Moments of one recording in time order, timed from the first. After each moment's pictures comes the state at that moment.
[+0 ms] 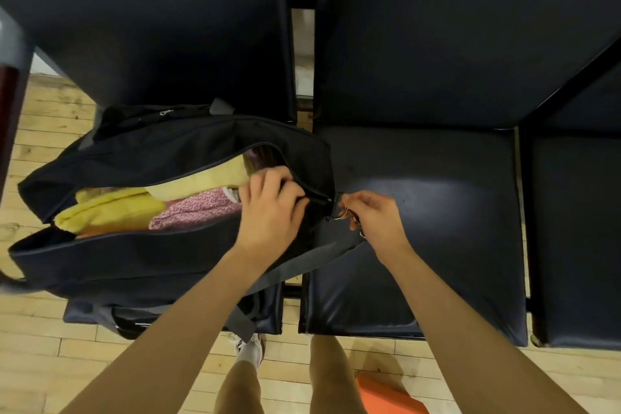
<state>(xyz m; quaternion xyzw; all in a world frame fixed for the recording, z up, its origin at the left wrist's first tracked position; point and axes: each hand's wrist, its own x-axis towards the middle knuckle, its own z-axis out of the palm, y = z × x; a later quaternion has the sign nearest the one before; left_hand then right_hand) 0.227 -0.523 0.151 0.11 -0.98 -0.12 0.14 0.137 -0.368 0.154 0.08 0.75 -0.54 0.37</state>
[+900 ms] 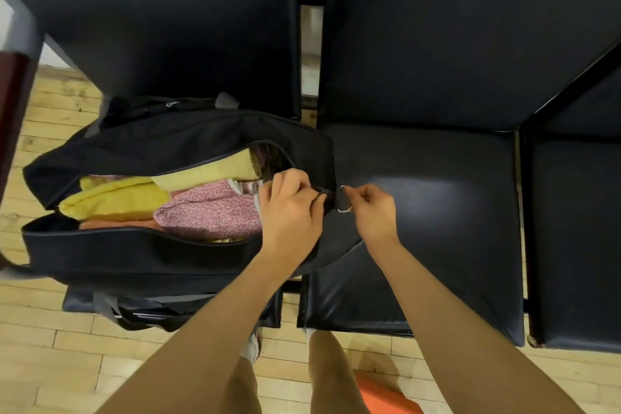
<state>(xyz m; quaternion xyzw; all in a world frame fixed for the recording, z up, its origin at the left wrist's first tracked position) 0.227 -0.490 0.162 0.20 -0.95 -0.20 0.16 0.146 -0.376 0.140 0.09 0.83 -0.47 0.30</state>
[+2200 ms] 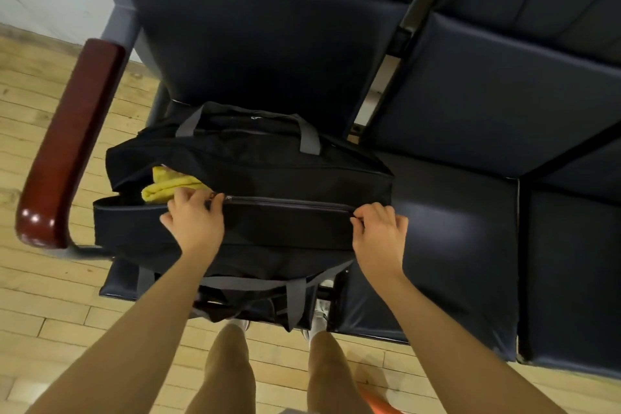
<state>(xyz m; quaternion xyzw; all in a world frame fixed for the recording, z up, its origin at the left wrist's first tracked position) 0.365 -0.694 0.163 0.56 -0.80 -0.23 0.01 0.232 -0.464 0.188 -0.26 0.95 -0.14 0.05</state>
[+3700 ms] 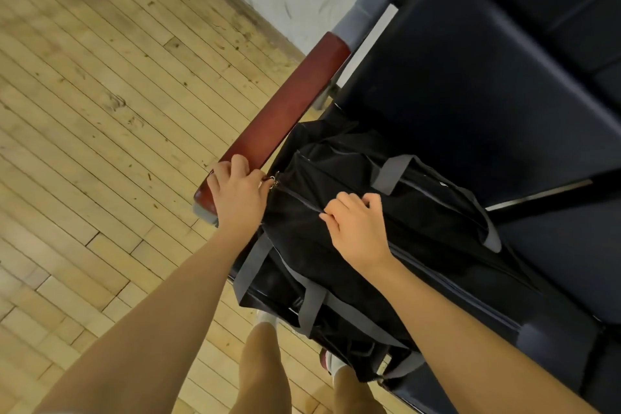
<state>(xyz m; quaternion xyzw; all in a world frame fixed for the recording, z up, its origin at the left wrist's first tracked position) 0.507 -0.880 0.129 0.57 -0.80 -0.18 0.02 0.357 -0.757 0.170 -0.63 0.77 -0.08 0.08</state>
